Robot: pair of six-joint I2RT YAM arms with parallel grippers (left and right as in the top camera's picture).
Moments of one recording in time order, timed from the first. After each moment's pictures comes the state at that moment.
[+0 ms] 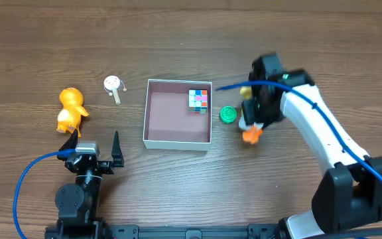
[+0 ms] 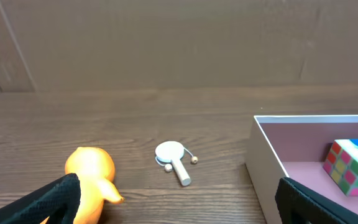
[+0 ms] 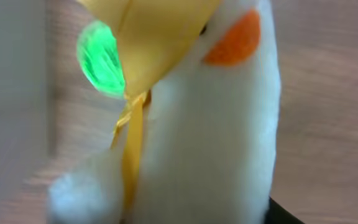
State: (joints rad) left arm 0.03 0.01 0.01 -0.07 0.05 0.01; right arm 0.25 1.70 1.36 -1.10 -0.01 0.07
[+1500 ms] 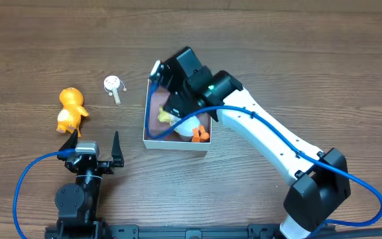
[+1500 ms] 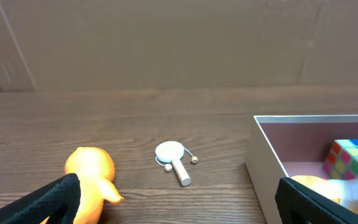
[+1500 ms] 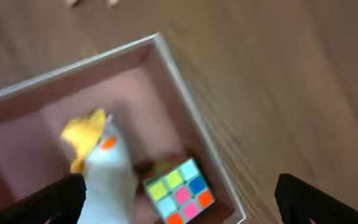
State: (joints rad) left arm 0.03 0.01 0.01 -0.07 0.05 0.01; right arm 0.71 1.84 1.61 -0.76 0.11 -0.45
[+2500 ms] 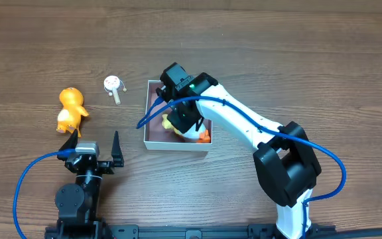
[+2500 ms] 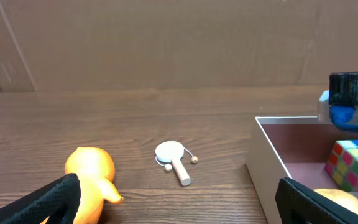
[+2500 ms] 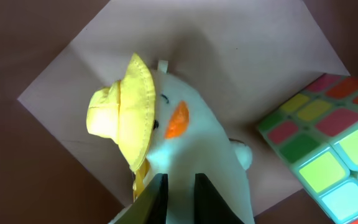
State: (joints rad) left arm 0.03 0.01 0.01 -0.07 0.05 0.01; right arm 0.71 2.05 1.61 -0.97 -0.08 -0.14
